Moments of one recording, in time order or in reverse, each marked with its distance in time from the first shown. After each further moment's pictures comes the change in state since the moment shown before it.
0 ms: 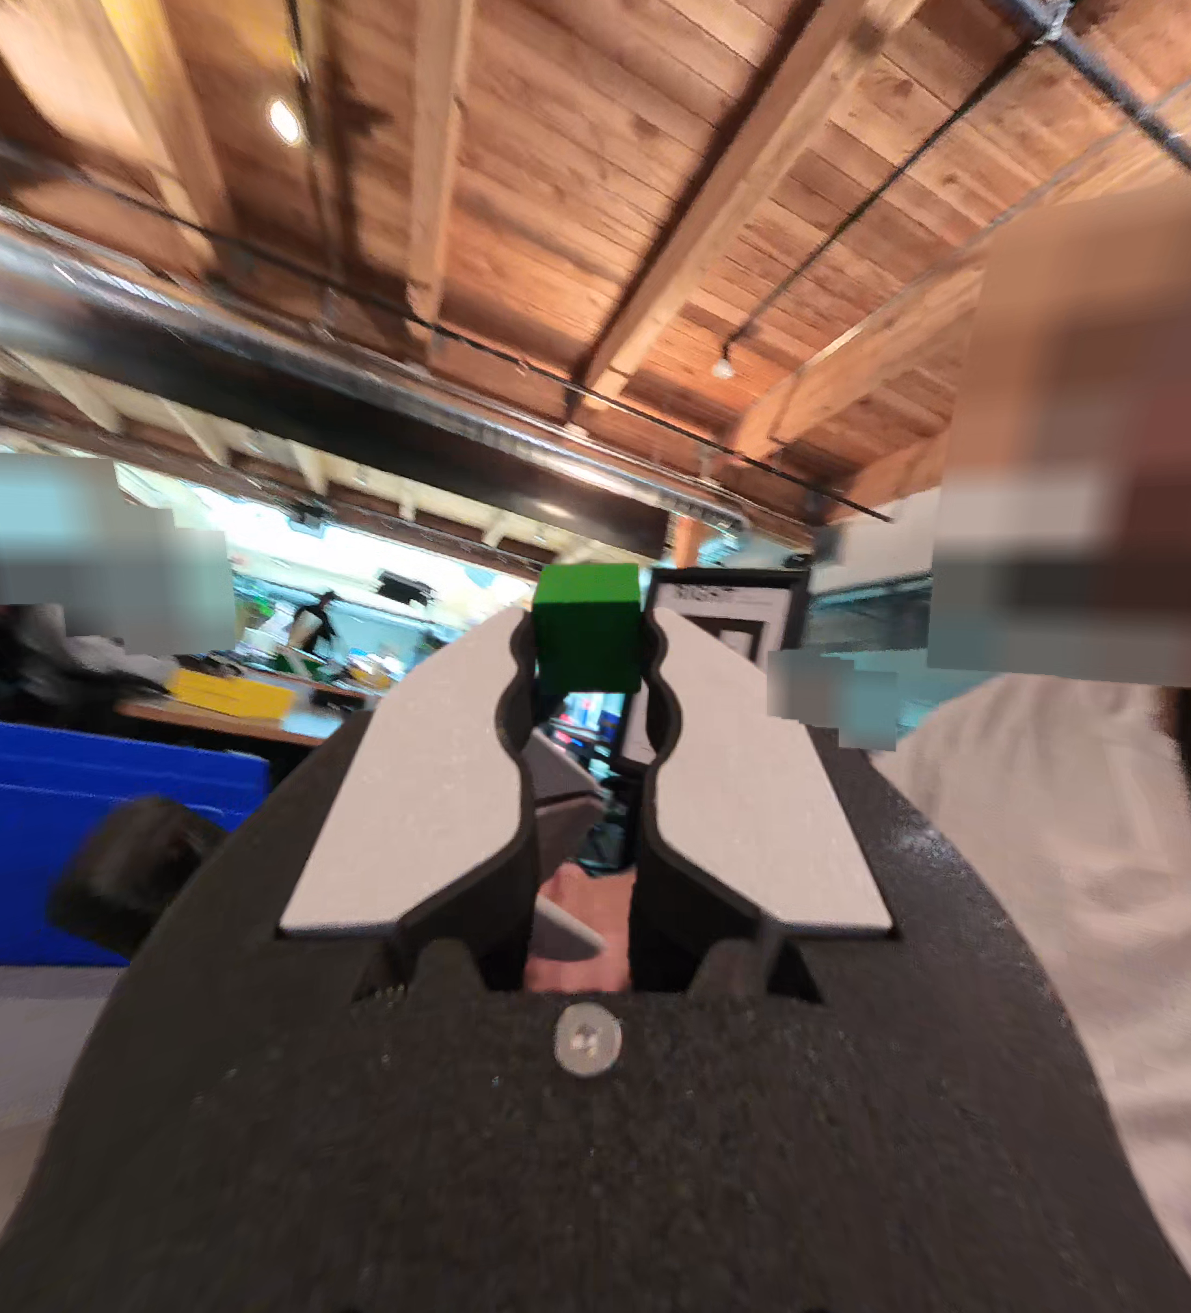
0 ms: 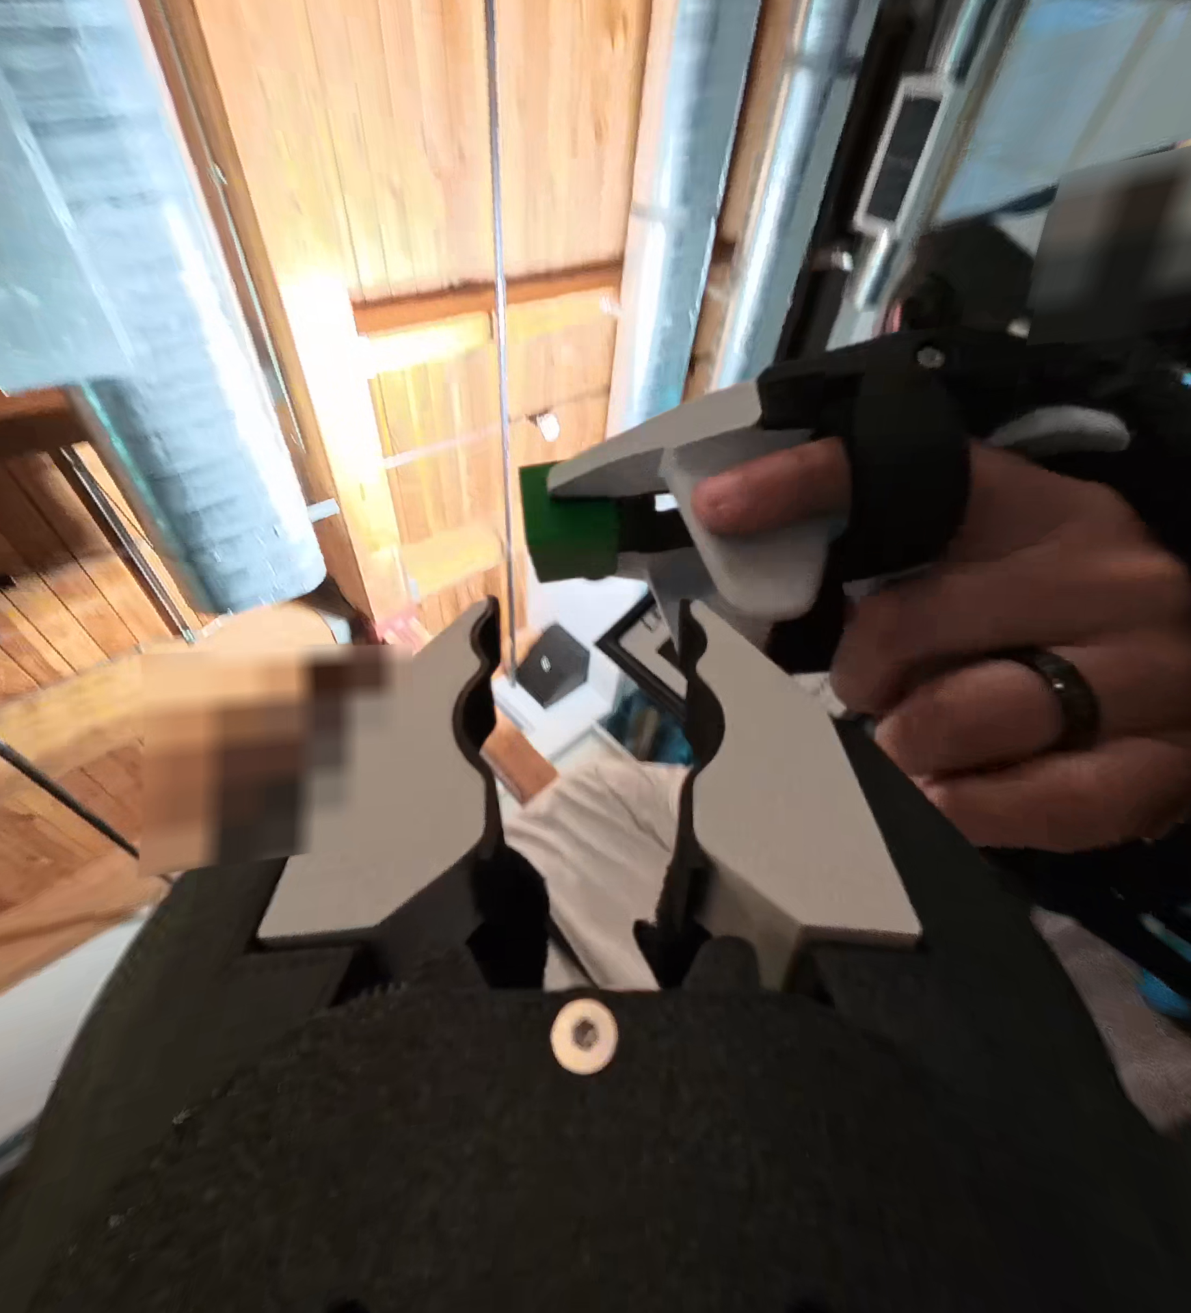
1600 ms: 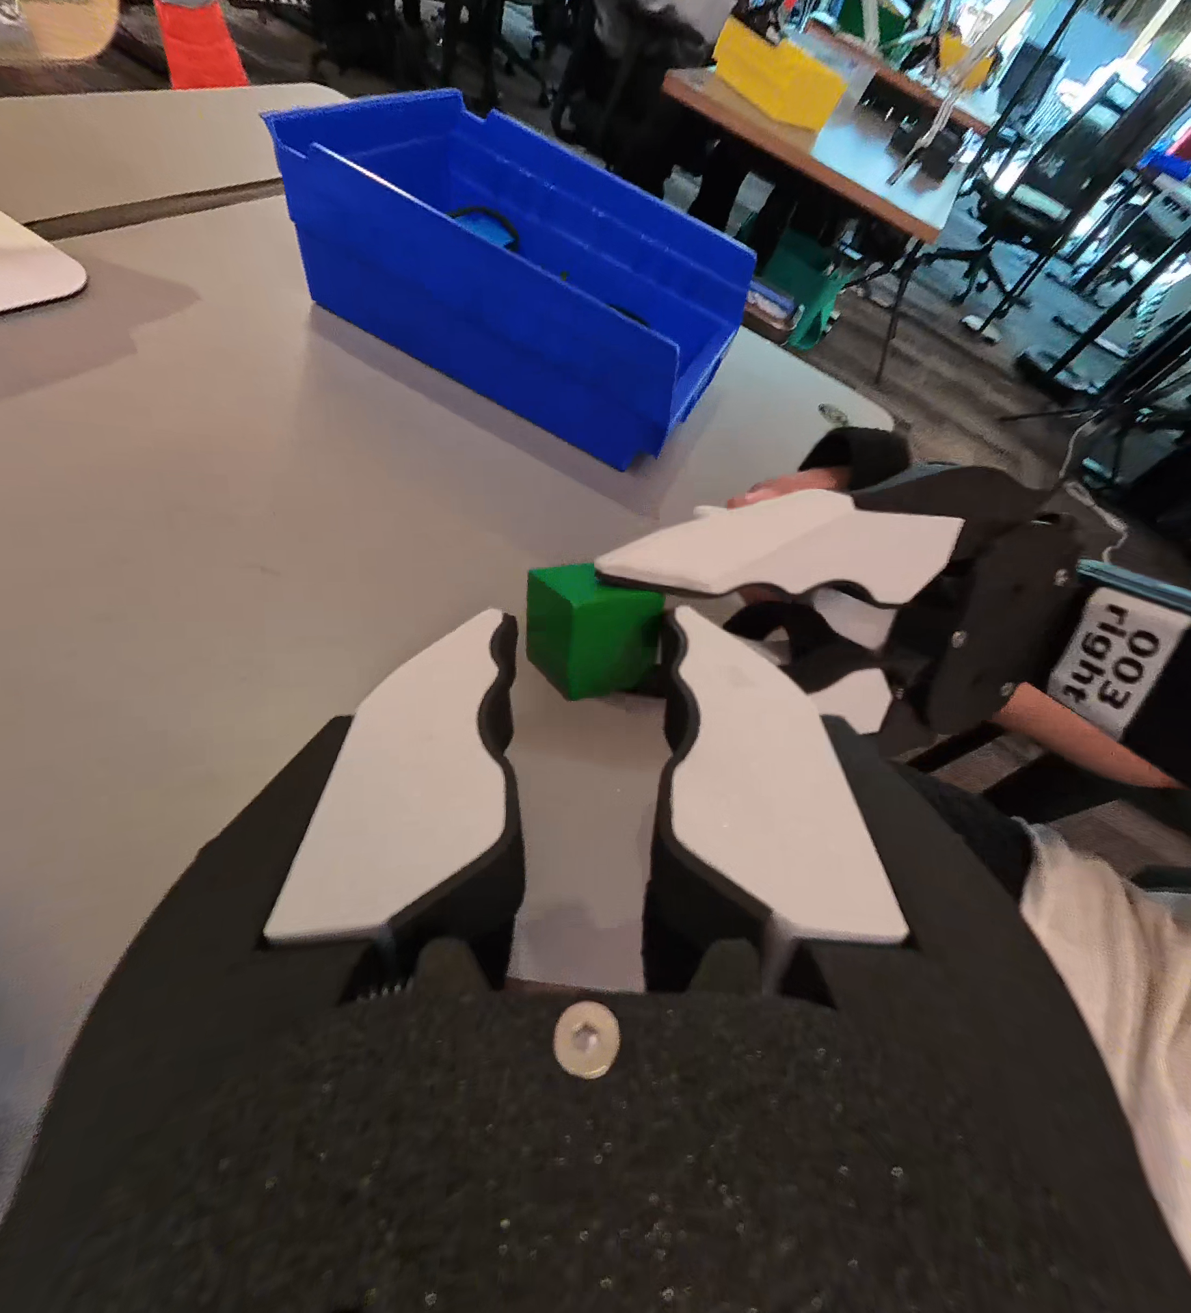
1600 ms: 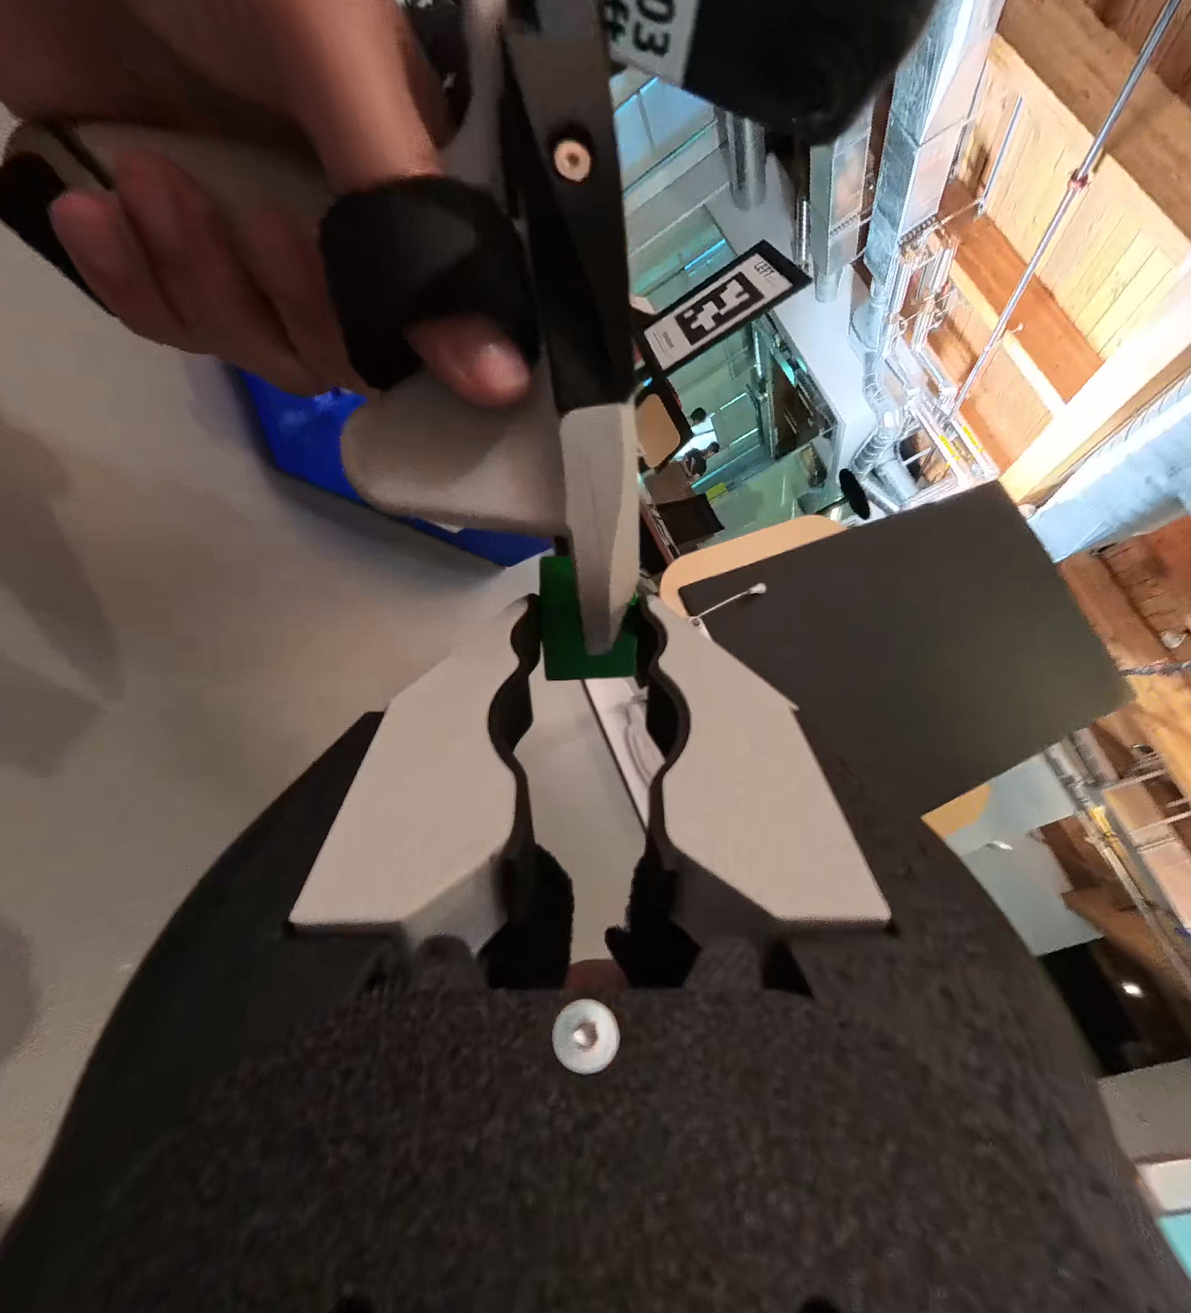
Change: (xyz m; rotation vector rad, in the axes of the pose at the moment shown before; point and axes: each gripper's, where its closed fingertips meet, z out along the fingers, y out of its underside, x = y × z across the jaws) left arm -0.100 0.071 -0.043 -0.846 -0.827 0.038; right arm 0.027 -0.057 -0.080 -0.714 1.566 -2.292
